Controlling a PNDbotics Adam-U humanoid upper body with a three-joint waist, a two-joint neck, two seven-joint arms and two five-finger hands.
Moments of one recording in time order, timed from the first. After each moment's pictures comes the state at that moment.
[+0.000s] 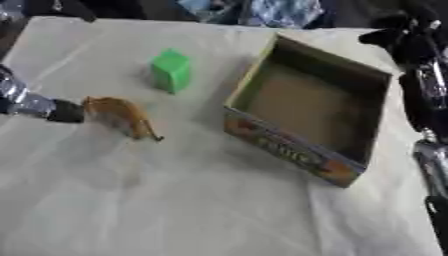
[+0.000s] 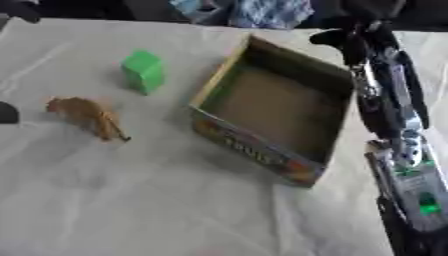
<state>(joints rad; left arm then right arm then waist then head) -0.91 0.80 -0.33 -1.76 -0.53 -0.17 -0.59 -0.23 -0.36 -0.08 -1.98 -0.04 -0.33 0.05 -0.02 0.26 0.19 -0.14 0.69</state>
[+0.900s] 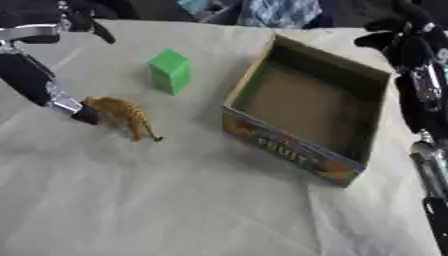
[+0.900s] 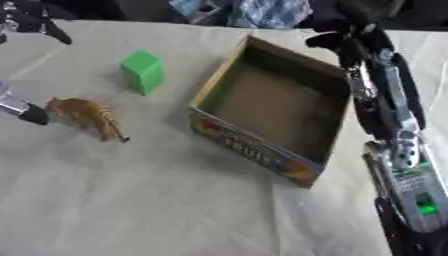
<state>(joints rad) -1.01 0.68 -0.40 -1.51 -0.67 -0.26 -0.74 -0.22 -0.36 -0.07 -1.98 -0.04 -0.33 0.05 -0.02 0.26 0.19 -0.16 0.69</state>
